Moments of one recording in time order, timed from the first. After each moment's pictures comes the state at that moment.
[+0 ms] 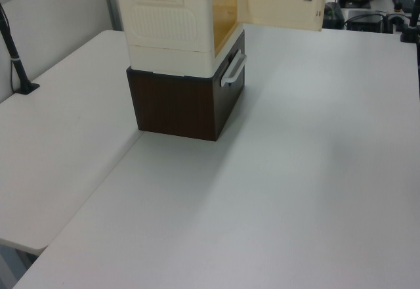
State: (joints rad) arm 0.05 0.00 -0.01 -1.41 -0.05 1.57 0.01
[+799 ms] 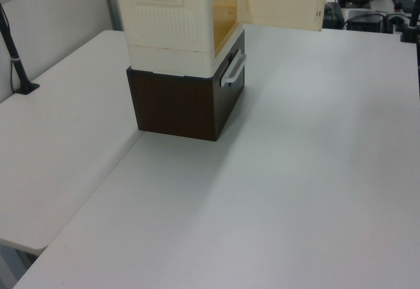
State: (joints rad) arm -0.23 0.01 -0.03 -1.31 -0.05 1.58 -0.16
